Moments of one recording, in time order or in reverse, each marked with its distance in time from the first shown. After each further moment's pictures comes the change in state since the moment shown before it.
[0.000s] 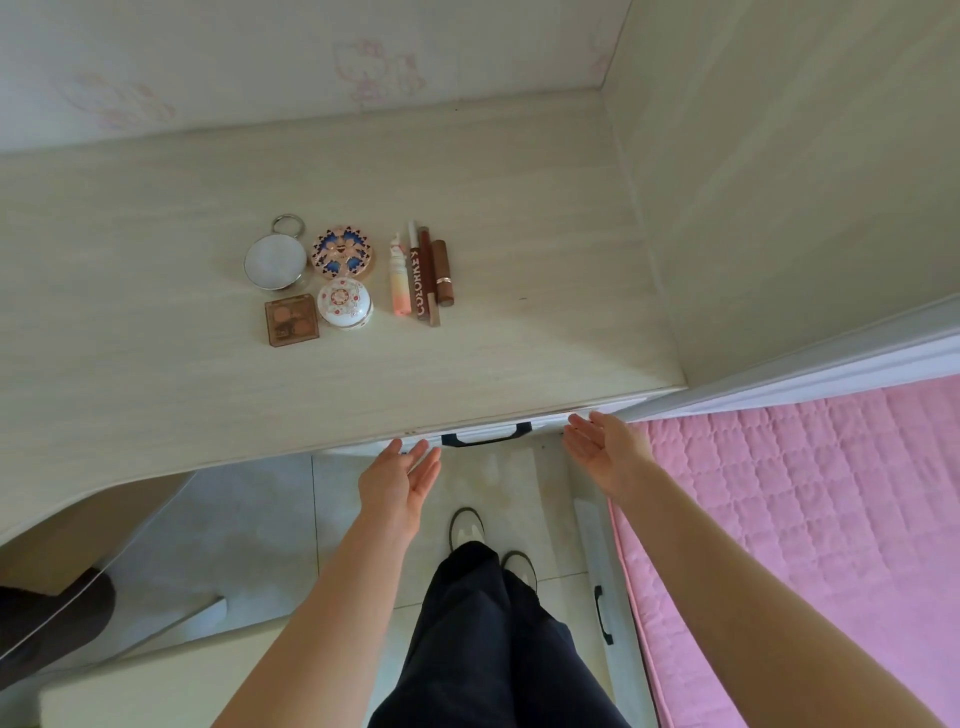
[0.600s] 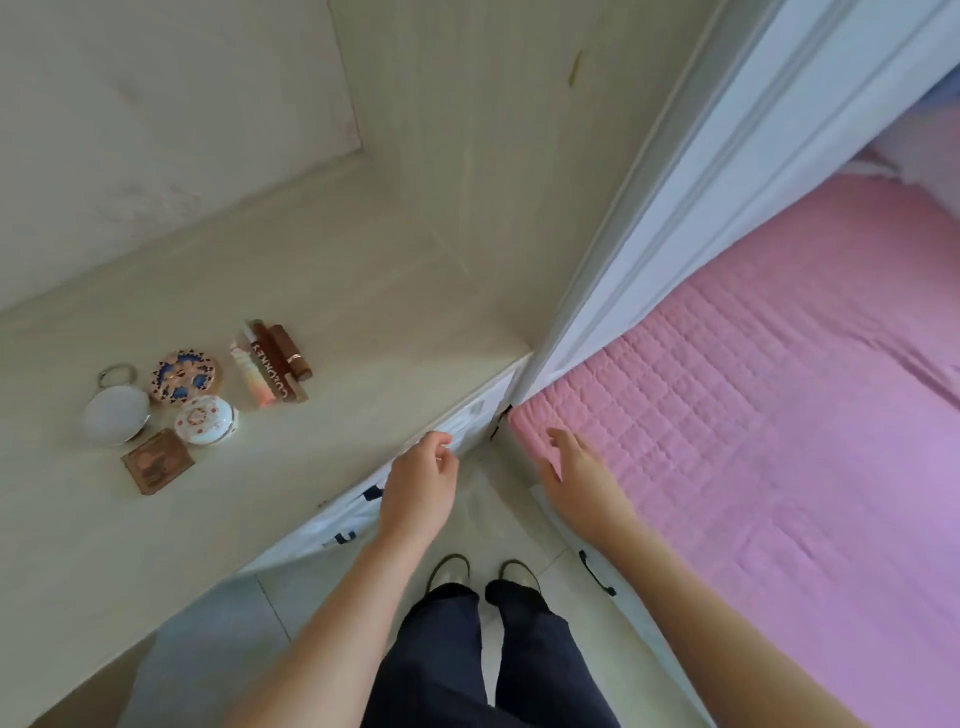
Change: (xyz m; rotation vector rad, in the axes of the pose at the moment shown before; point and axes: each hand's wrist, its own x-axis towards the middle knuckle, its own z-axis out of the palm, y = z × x) left_hand -0.061 -0.044 0.072 1.640 -0.526 0.882; right_hand -0.105 0.044 -0.094 -1.096 0.209 -0.715
